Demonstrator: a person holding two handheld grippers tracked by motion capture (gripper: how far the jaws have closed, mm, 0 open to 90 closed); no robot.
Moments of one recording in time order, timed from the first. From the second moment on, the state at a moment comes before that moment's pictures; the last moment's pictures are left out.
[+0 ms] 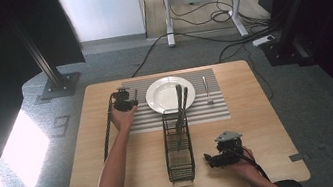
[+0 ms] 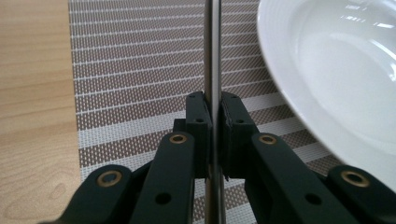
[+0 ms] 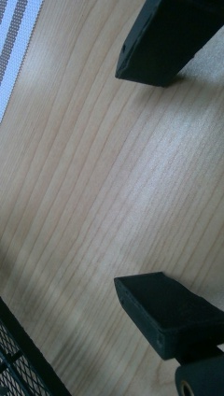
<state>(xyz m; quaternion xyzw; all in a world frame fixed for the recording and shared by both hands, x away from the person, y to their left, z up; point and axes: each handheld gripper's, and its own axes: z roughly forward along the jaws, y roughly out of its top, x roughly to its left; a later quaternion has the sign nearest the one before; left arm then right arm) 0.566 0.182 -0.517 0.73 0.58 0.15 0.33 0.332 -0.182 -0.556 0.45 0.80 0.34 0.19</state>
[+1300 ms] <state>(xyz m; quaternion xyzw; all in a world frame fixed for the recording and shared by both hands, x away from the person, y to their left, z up) 0.571 0.179 -0.531 0.74 0.58 0.16 0.30 0.332 -0.182 -0.556 0.45 0.80 0.34 0.19</state>
